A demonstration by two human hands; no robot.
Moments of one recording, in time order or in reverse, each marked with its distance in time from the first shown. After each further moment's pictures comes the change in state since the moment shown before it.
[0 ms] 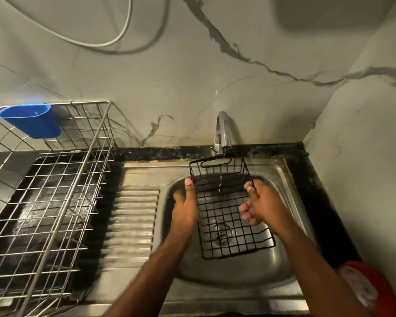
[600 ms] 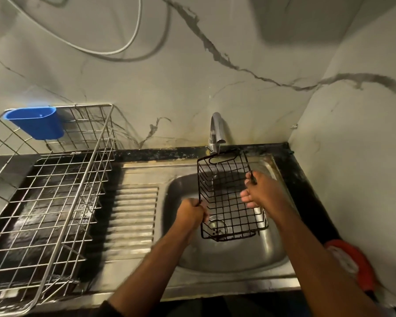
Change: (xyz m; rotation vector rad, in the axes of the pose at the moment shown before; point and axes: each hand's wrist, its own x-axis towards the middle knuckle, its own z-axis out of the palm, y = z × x) left_hand -0.014 -0.026 -0.006 0.166 -0.225 0.052; right_hand -0.034 -0.018 -0.007 -0.104 0.166 -0.044
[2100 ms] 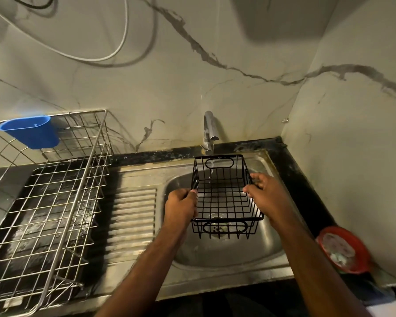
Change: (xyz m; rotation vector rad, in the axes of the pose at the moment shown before) left_hand -0.026 0.015 -0.019 -0.134 0.121 0.167; right_hand -0.052 0.012 -0.009 0.083 0.156 -0.072
